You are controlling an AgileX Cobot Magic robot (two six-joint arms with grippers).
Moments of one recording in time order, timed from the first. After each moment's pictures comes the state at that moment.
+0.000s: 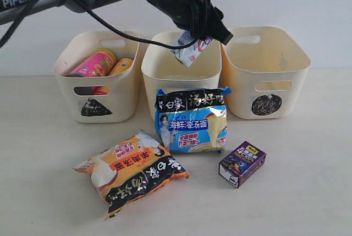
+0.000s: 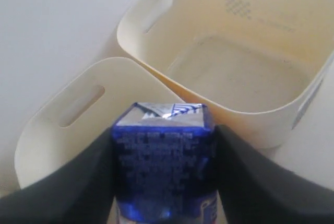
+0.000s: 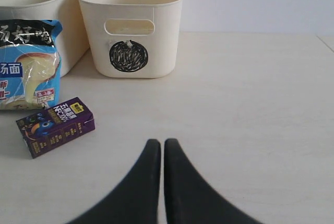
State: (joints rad) left arm -0.69 2.15 -2.05 0.19 0.61 0.18; right arm 0.08 0.01 0.00 -0.01 0.33 0.00
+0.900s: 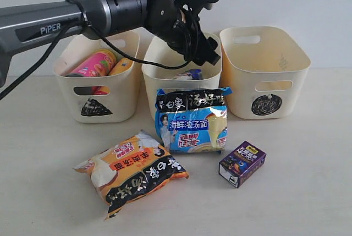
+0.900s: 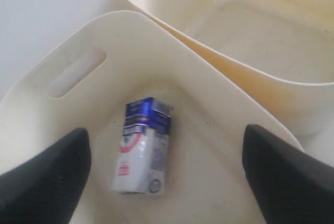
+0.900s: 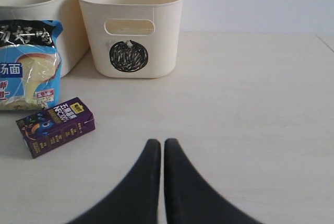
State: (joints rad) left arm -0.64 2.26 -2.05 0.20 0.54 0.15; right arm 0.08 0.01 0.00 -0.01 0.33 0.00
